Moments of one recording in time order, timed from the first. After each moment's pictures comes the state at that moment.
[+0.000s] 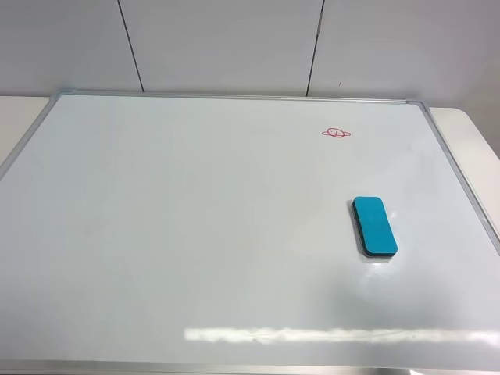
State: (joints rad) left arm -0.12 -0.01 -0.51 -0.03 1.06 0.02; right arm -0.10 0.00 -0.51 -0.05 1.06 0.05
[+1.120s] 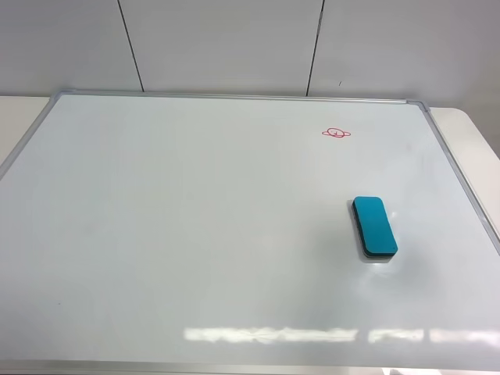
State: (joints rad) left arm -0.12 -0.01 -0.51 -0.03 1.06 0.02; right arm -0.10 0.67 -0.67 0.09 0.97 0.19
